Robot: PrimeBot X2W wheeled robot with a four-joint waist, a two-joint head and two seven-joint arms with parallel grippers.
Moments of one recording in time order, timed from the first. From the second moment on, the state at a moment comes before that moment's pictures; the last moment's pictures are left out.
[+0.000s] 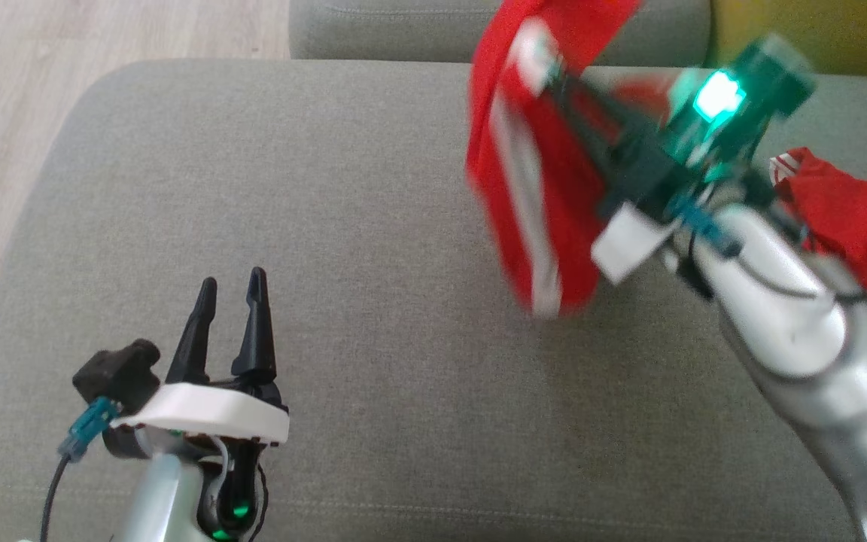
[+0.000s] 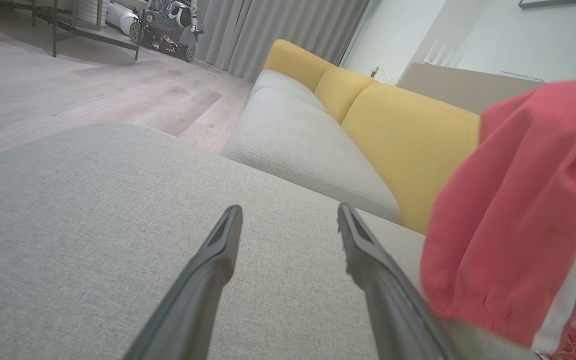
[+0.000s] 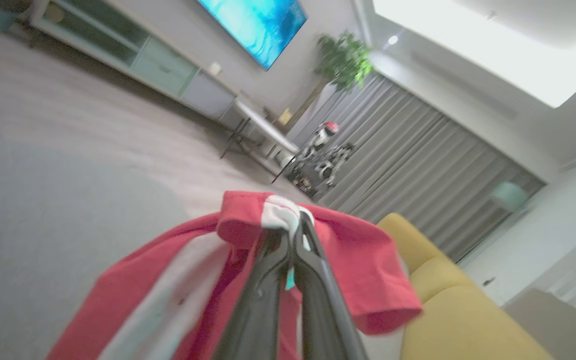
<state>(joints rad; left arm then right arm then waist) -0.13 0.04 -0.18 0.25 -0.49 -0.03 -0.26 -0.77 -0.28 0.59 0.36 -0.14 0.13 -0.18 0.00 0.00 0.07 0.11</state>
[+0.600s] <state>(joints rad) -0.14 0.04 -0.18 0.23 -0.49 -0.04 -0.26 -0.46 -0.33 0.20 0.58 0.01 0.13 0.09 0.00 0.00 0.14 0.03</state>
